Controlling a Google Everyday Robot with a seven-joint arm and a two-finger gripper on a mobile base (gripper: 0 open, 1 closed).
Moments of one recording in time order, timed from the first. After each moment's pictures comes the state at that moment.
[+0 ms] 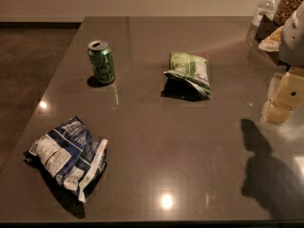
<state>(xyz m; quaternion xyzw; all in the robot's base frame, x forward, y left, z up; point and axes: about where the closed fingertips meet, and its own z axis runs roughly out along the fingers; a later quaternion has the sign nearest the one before) 0.438 -0.217 0.976 -0.60 0.78 -0.03 0.16</state>
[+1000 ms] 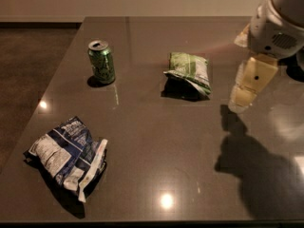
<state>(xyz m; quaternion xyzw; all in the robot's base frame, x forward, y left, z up) 0.478 -0.184 0.969 -0.60 0.79 0.00 0.17</state>
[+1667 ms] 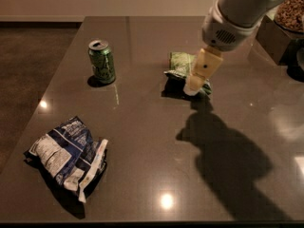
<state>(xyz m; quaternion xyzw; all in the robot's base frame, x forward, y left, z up) 0.547 -0.118 0.954 -0.57 0.79 0.00 0.22</state>
